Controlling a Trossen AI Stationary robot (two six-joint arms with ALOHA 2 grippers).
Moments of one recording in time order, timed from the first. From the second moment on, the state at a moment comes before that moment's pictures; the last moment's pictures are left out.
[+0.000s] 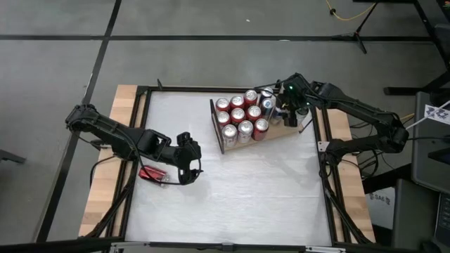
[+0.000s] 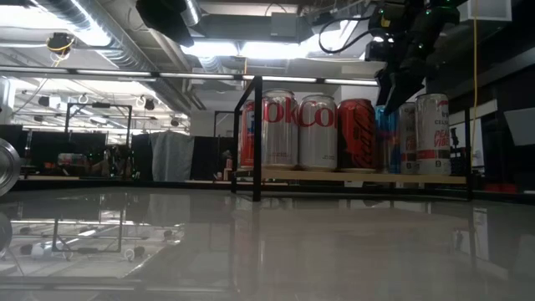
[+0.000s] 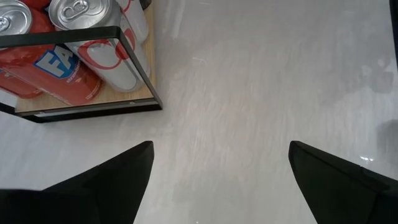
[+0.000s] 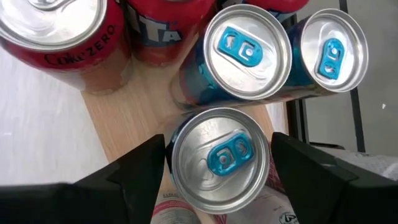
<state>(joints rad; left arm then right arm) -0.33 1.36 1.21 -0.79 -0.33 -0.45 -0.61 1.23 1.09 -0.89 -0.04 -0.61</state>
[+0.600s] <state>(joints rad) -0.33 1.36 1.21 -0.79 -0.33 -0.45 -0.61 1.23 1.15 -0.92 -0.05 -0.61</state>
